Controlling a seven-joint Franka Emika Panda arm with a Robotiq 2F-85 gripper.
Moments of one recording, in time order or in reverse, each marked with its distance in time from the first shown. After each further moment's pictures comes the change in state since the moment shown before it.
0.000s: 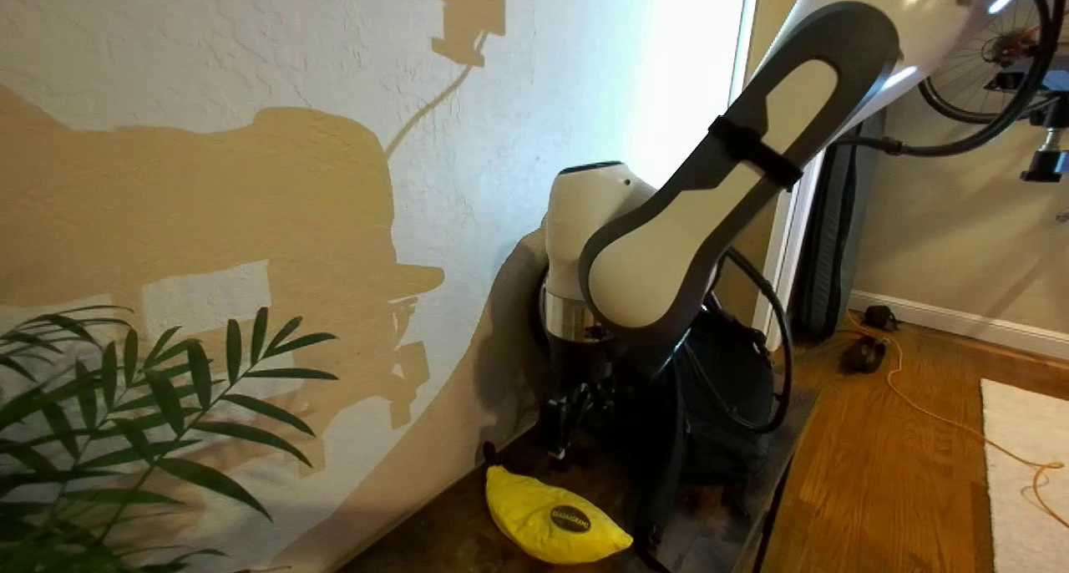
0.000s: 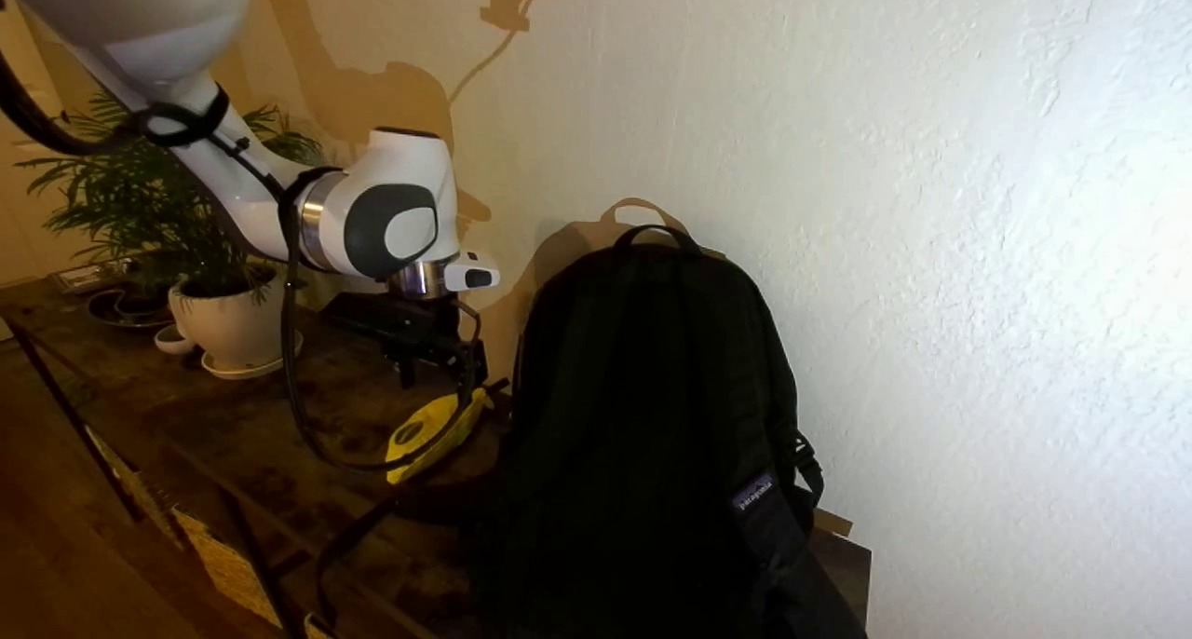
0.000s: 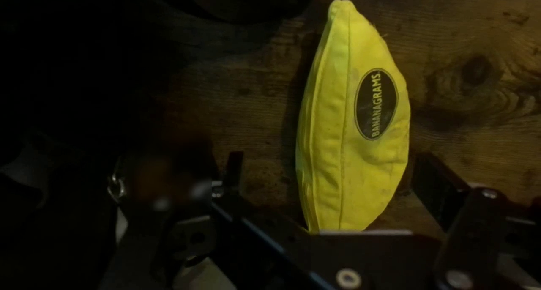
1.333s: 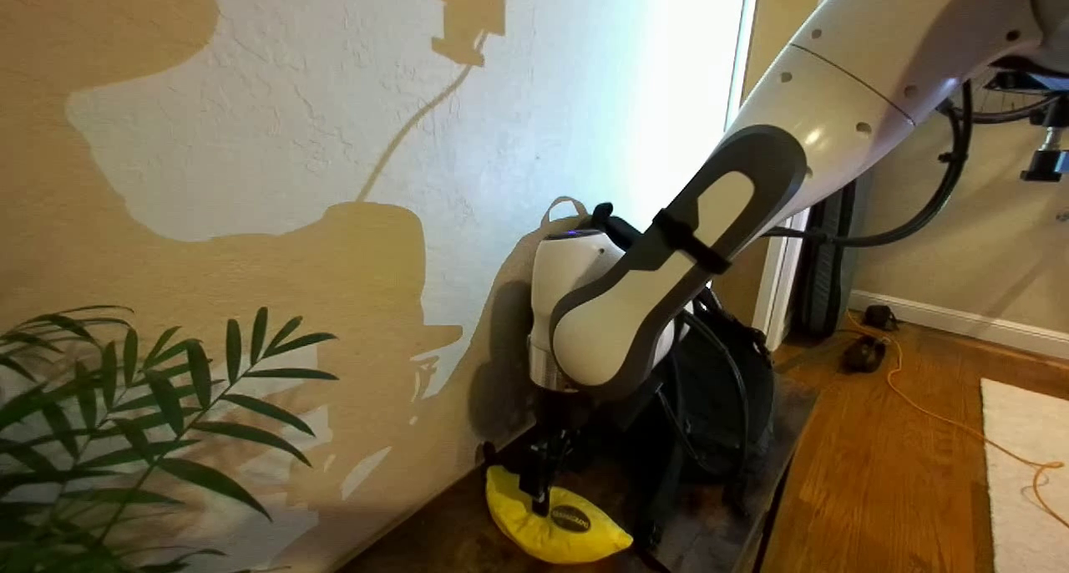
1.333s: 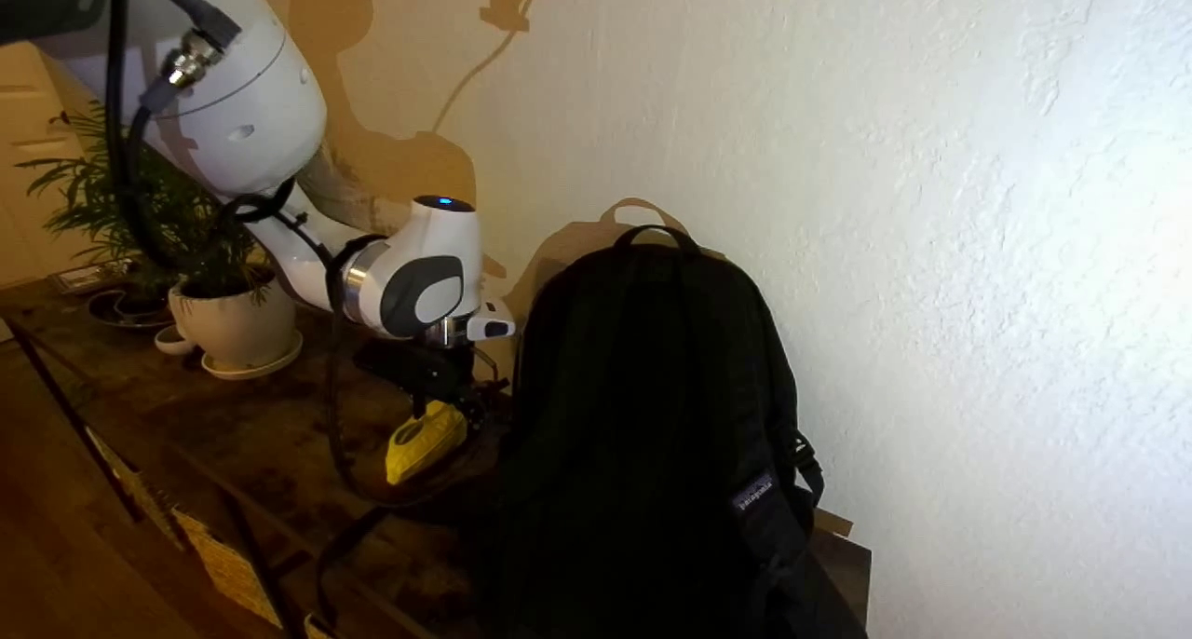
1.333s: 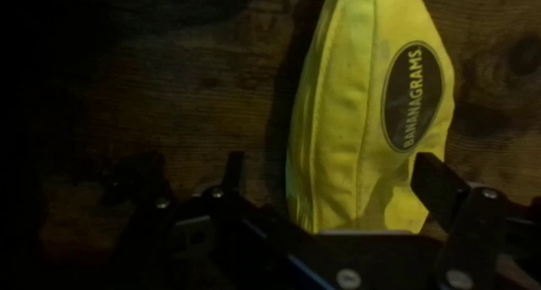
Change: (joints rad) arm -0.035 0.240 0.041 0.224 0.064 -0.002 -0.094
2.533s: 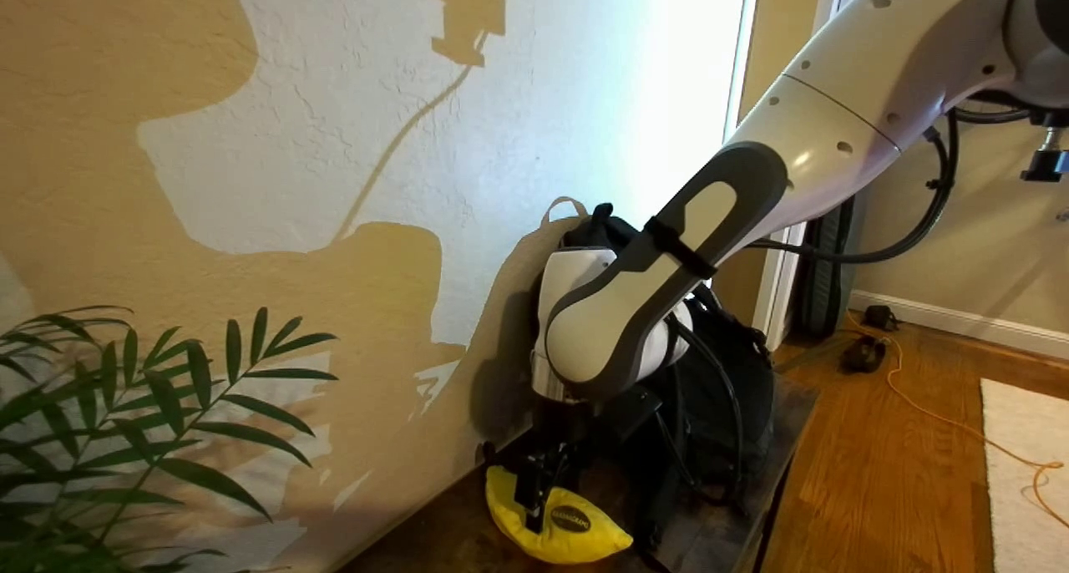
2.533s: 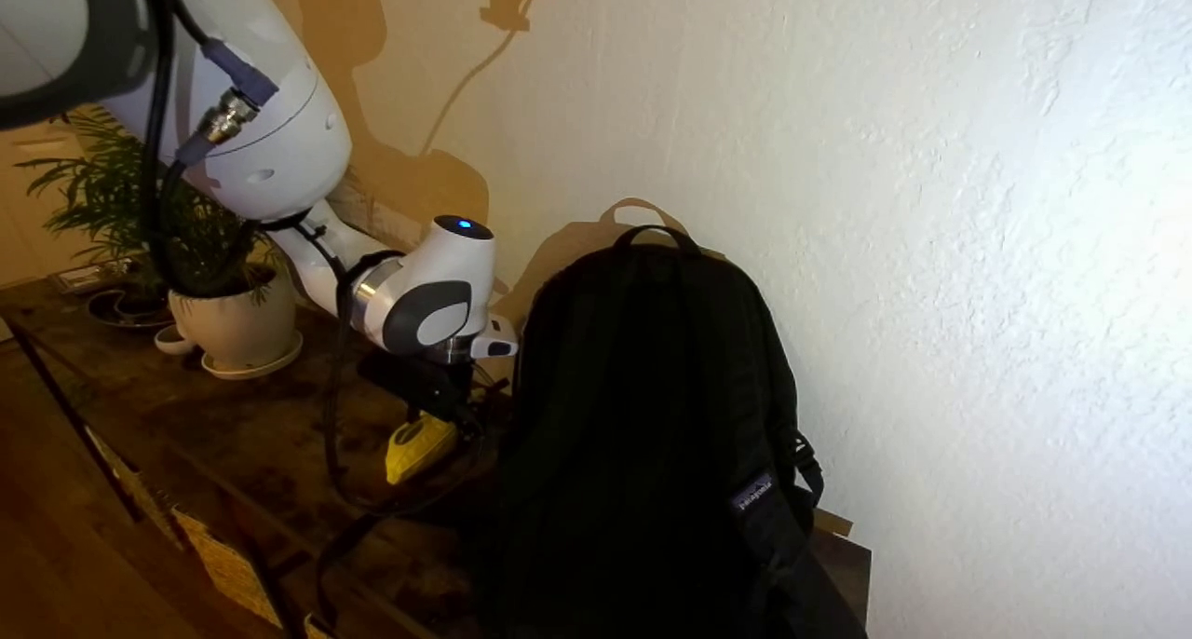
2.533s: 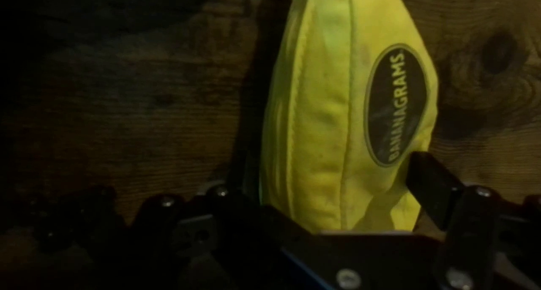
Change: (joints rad) arm -0.065 0.059 0.074 0.041 0.088 -0.004 -0.083
